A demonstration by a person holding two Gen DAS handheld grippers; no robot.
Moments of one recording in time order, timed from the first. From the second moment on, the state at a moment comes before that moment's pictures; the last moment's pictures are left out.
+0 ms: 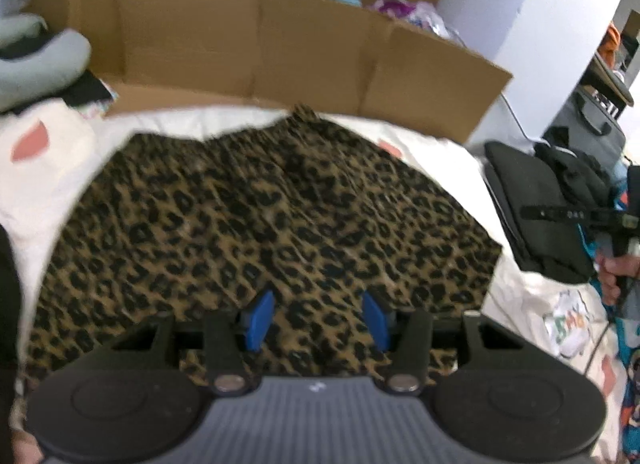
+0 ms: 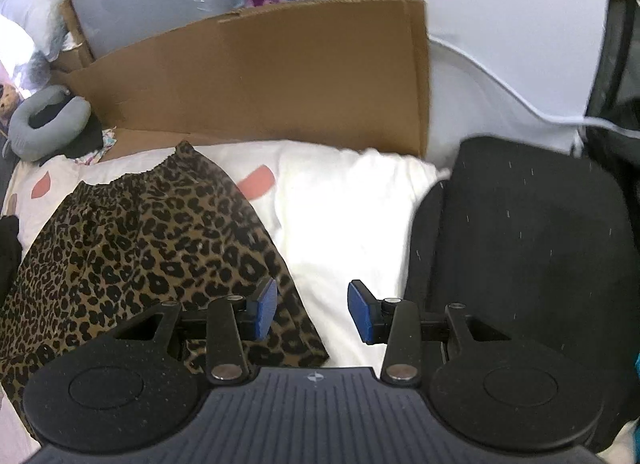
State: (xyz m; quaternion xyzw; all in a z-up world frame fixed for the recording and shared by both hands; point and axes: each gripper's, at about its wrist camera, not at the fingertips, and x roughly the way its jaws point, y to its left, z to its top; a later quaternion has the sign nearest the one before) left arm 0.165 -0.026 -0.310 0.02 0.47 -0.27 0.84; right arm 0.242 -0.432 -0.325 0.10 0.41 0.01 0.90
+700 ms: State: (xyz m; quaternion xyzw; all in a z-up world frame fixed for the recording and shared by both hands) left arm 0.132 -0.032 -0.388 -0.01 0.55 -0.28 0.79; right arm 0.248 -0.441 -0.400 0.18 0.44 -0.01 0.88
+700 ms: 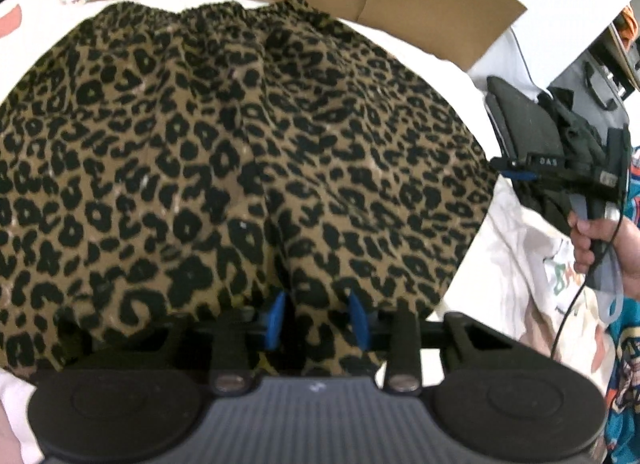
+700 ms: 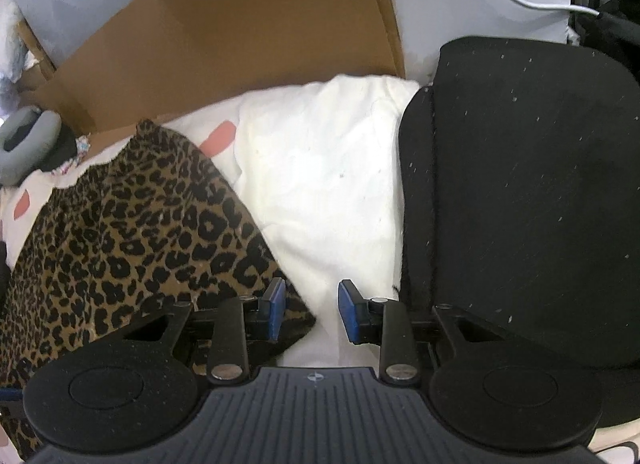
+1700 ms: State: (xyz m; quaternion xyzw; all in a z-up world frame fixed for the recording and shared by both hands) left arm 0.135 -0.029 -0.409 0.01 0.58 -0.28 0.76; right arm 0.249 -0.425 -0.408 0.20 0.47 0.00 0.86
